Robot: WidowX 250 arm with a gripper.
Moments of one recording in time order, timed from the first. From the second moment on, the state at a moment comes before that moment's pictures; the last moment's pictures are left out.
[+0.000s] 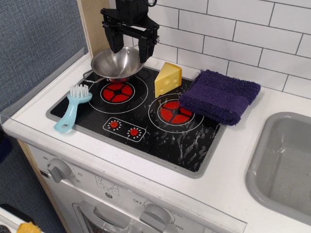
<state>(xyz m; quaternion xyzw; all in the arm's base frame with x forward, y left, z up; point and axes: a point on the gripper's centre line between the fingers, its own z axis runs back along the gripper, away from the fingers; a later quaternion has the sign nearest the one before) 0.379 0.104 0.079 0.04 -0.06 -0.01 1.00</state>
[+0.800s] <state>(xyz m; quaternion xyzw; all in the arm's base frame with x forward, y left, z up) 0.394 0.019 0.078 0.01 -0.07 -0.11 0.99</state>
